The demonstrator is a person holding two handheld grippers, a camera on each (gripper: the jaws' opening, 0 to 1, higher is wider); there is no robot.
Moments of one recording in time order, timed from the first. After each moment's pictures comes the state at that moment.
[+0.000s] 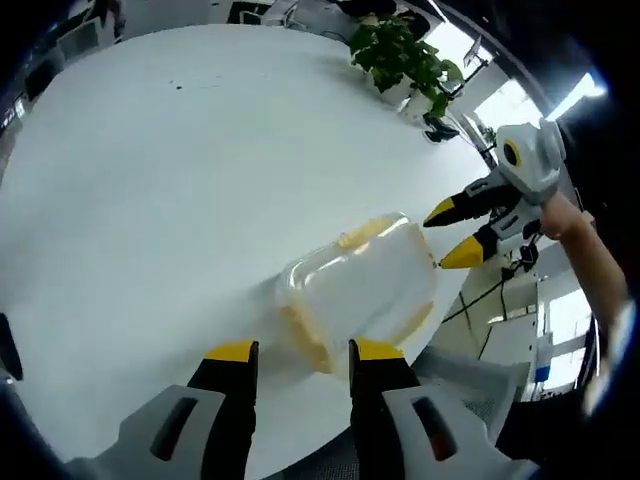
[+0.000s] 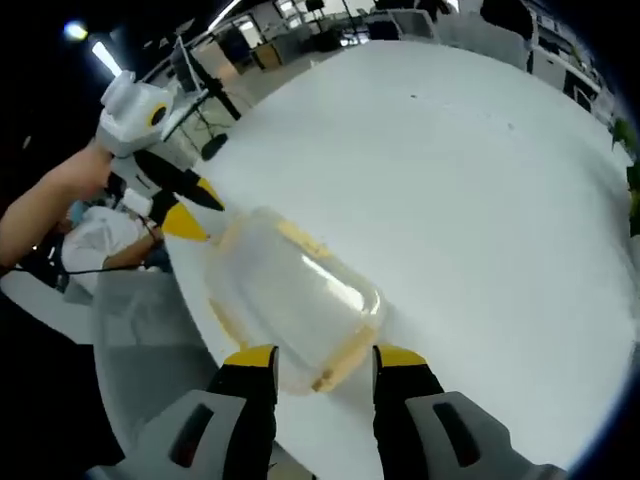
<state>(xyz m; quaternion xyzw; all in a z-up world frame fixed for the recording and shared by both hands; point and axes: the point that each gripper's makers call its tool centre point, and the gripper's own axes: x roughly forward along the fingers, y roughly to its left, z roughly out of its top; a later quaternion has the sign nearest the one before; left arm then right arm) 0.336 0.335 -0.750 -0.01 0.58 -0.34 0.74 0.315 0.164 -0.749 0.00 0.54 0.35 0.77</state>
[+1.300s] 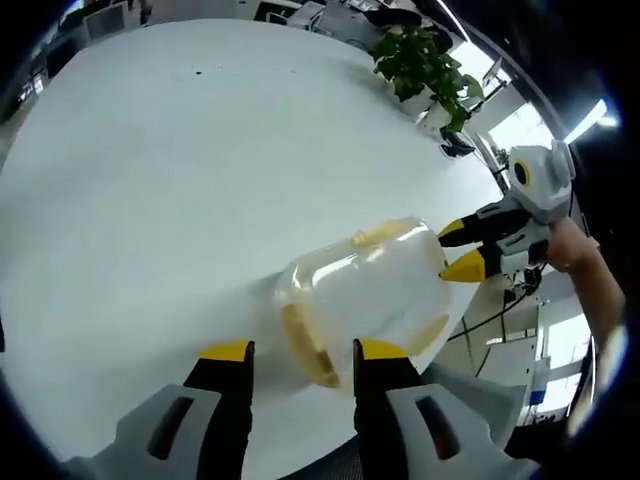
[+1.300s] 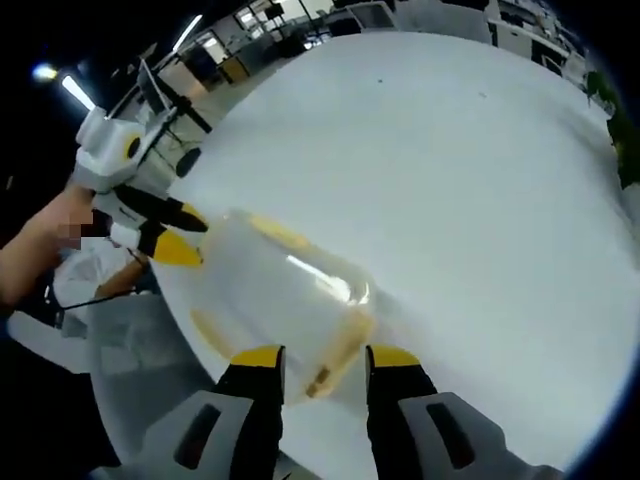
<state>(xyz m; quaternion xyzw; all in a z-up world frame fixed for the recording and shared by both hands) 0.330 0.325 -0.772 -0.02 0.58 -0.32 0.75 0.312 0.165 -0.771 0.02 0.56 0.30 0.77</state>
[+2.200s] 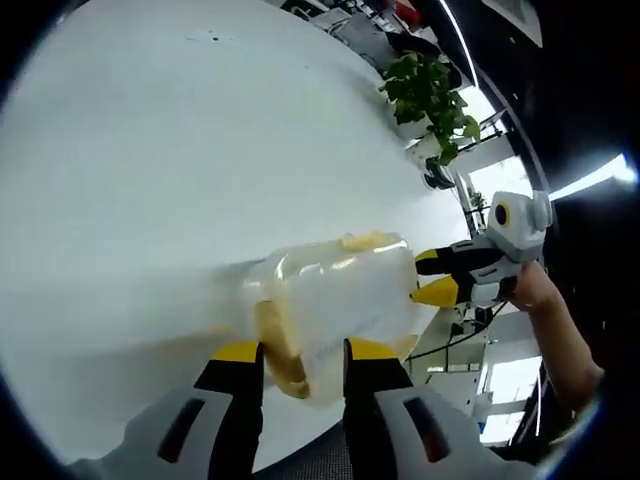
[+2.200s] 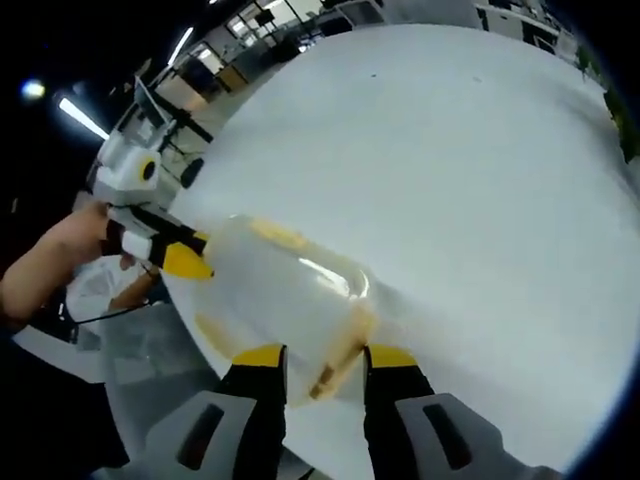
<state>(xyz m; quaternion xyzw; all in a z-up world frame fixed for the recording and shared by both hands) 0.321 0.310 -0.781 -0.14 0.60 -0.34 0.71 0.310 0.165 -0.774 0.06 0.57 0.30 0.76</state>
